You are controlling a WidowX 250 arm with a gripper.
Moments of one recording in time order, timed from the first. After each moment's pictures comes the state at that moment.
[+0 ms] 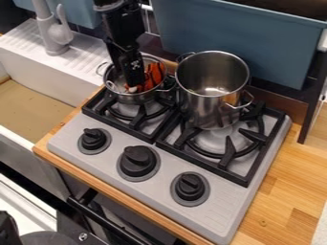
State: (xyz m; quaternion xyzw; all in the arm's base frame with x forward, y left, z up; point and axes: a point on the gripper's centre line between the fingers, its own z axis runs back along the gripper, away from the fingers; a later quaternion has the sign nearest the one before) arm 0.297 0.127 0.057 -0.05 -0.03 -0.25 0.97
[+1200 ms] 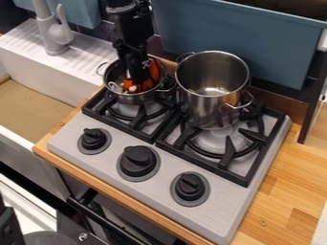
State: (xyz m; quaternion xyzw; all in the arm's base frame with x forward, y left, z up) arm 0.313 0.127 0.043 -0.06 0.01 -0.23 0.97
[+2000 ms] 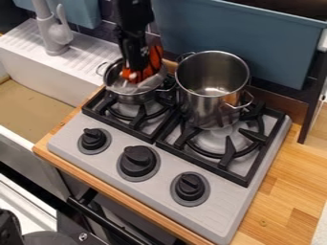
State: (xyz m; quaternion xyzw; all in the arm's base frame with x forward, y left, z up) arm 0.309 0.127 0.077 -0.06 -0.02 -0.23 0.97
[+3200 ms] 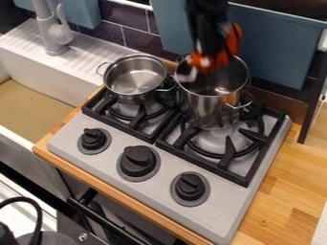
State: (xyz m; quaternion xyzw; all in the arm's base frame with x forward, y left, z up) arm 0.317 0.010 0.115 -0.07 -0.03 -0.27 0.96
